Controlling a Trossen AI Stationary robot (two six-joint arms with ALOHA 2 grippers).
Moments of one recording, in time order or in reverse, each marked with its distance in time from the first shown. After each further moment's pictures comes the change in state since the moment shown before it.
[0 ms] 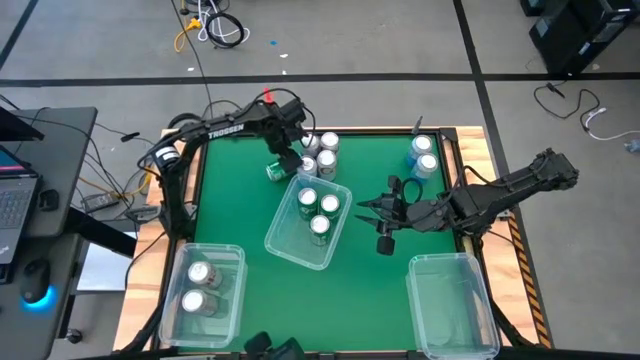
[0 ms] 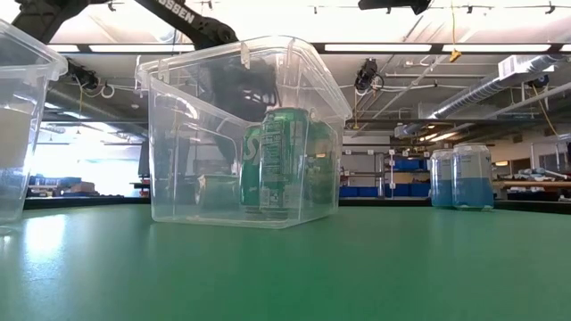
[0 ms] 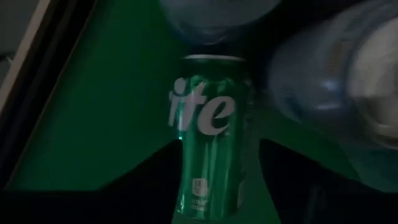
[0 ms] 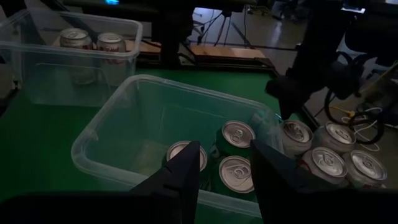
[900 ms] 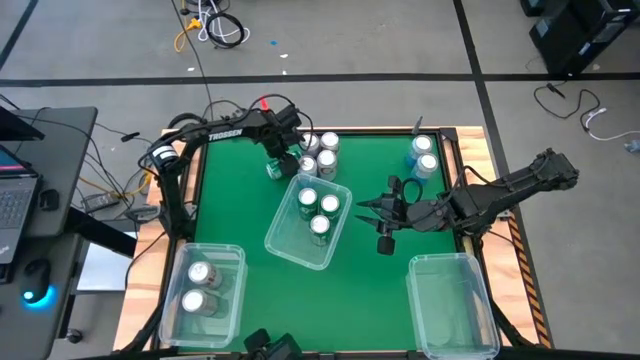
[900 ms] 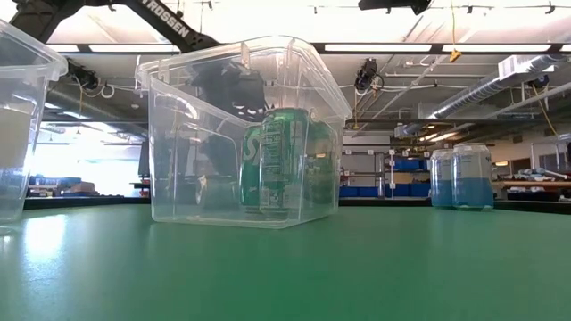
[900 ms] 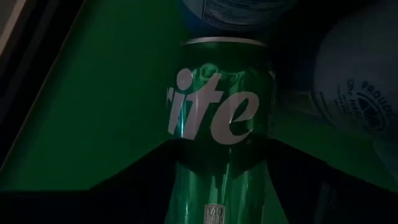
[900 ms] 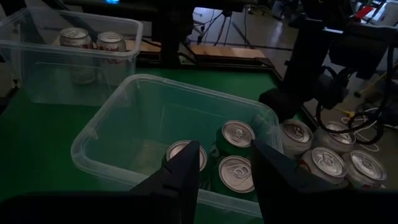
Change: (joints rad) left arm 0.030 0.004 -0.175 0.201 0.000 0.036; right arm 0.000 0.000 0.000 -0.002 -0.001 -0.004
